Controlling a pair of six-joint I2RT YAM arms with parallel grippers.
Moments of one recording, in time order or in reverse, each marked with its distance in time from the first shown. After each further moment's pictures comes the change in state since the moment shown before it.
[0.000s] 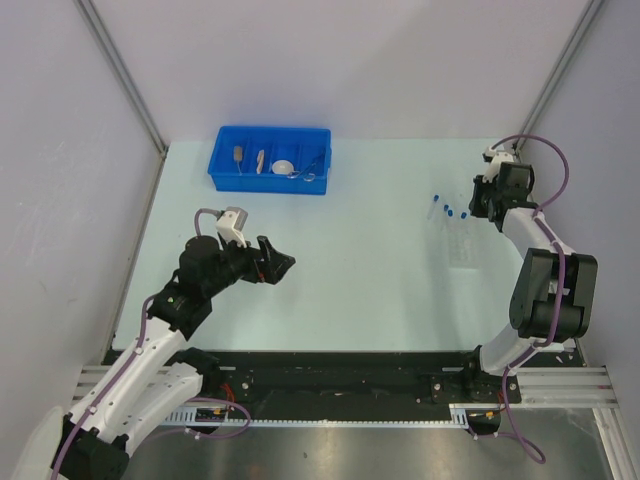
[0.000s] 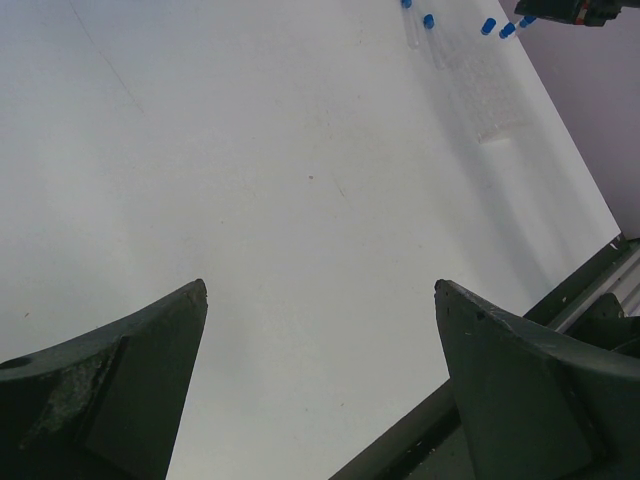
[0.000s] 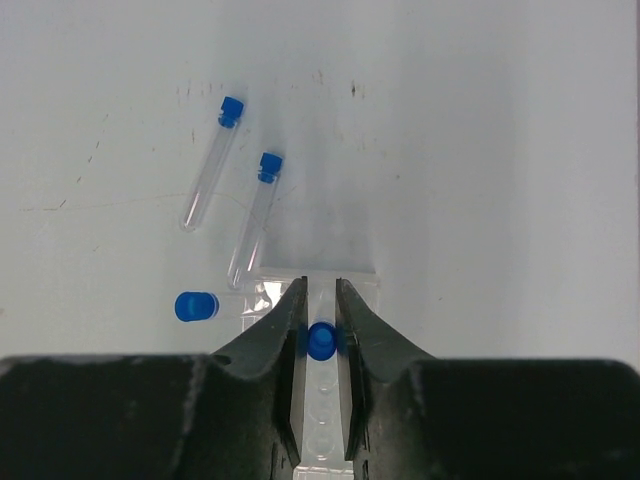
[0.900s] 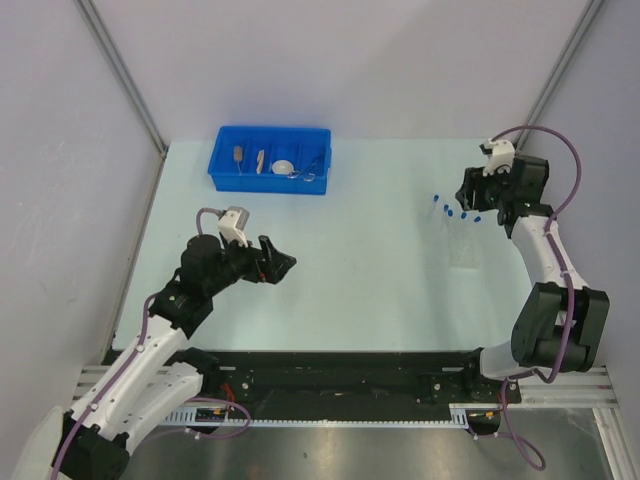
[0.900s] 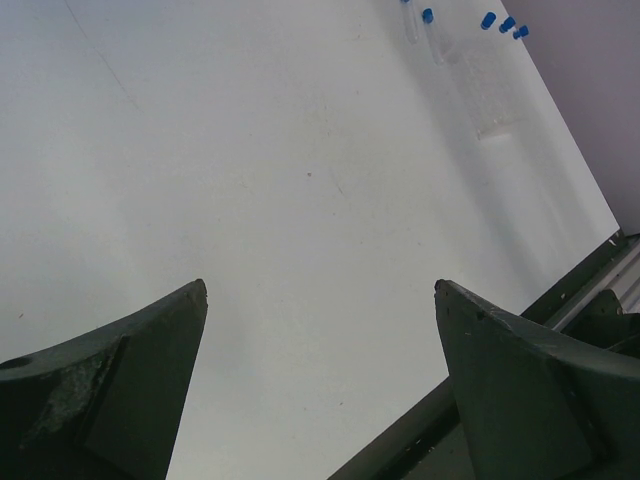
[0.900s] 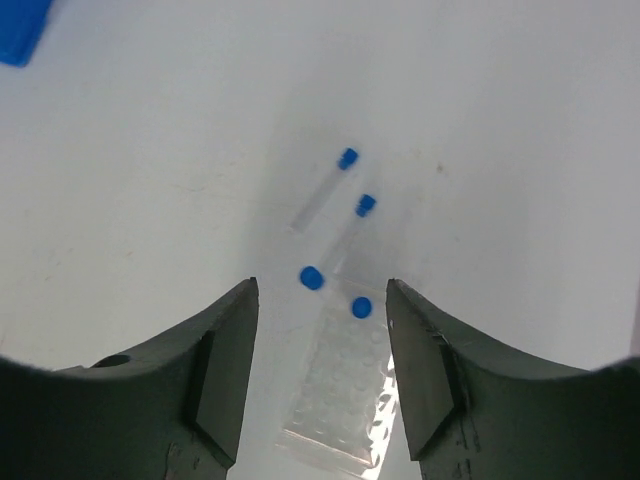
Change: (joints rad) left arm 0.000 0.012 0.000 0.006 0.010 0.000; right arm -0.024 -0.178 0.000 -0.055 -0.241 -0.107
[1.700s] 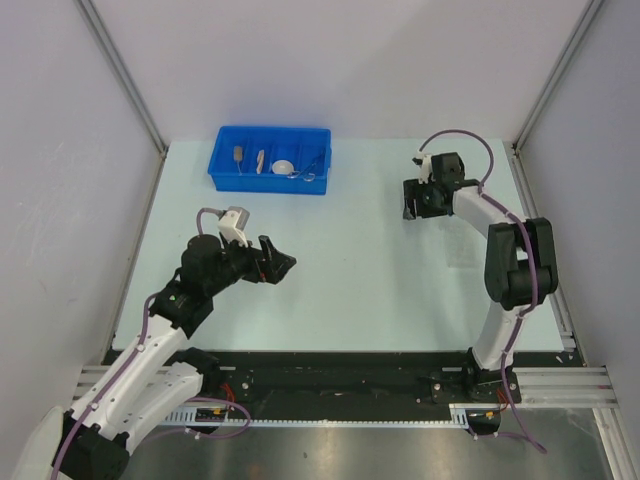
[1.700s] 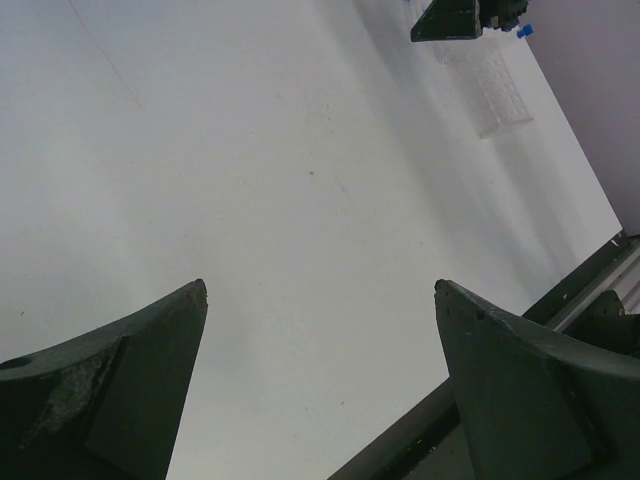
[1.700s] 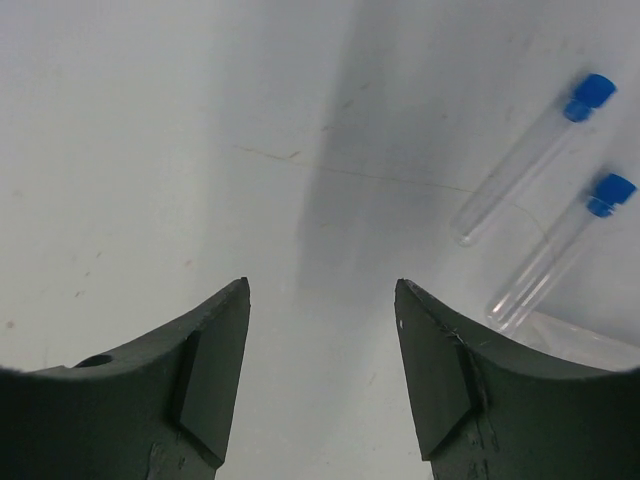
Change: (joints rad) left arm 0.000 0.006 -0.001 0.000 -0.004 -0.001; right arm 0.336 0.407 0.231 -0.179 0.172 0.156
